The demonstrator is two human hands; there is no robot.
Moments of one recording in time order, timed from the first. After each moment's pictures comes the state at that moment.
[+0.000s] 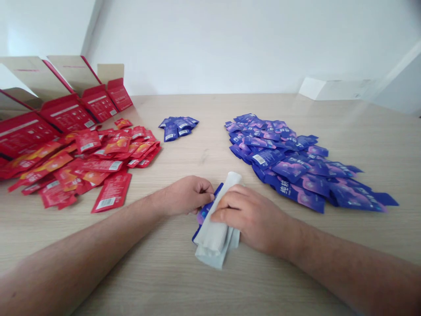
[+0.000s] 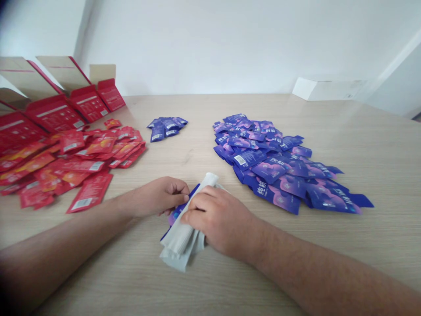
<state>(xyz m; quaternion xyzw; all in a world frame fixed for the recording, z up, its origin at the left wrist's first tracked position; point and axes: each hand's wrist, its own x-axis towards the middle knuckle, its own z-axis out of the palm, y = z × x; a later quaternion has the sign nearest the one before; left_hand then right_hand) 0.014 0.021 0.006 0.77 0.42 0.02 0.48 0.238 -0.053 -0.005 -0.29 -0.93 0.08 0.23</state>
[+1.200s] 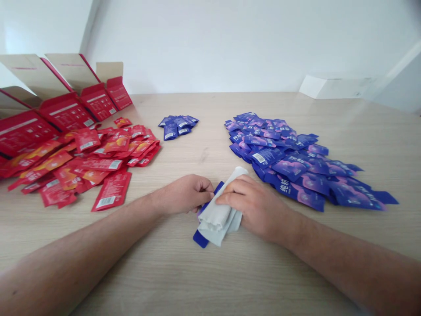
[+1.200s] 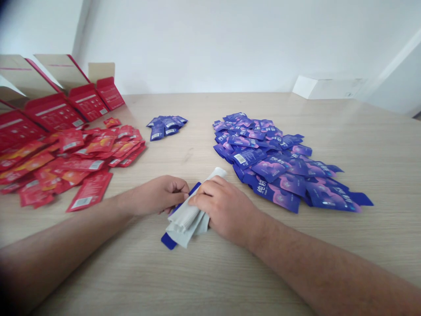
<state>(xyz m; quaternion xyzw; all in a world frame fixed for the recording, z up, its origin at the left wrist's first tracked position) 0.014 0.021 0.006 0.77 0.42 0.02 0.48 0.240 -0.051 -0.003 -0.33 -0.91 0.08 0.24</state>
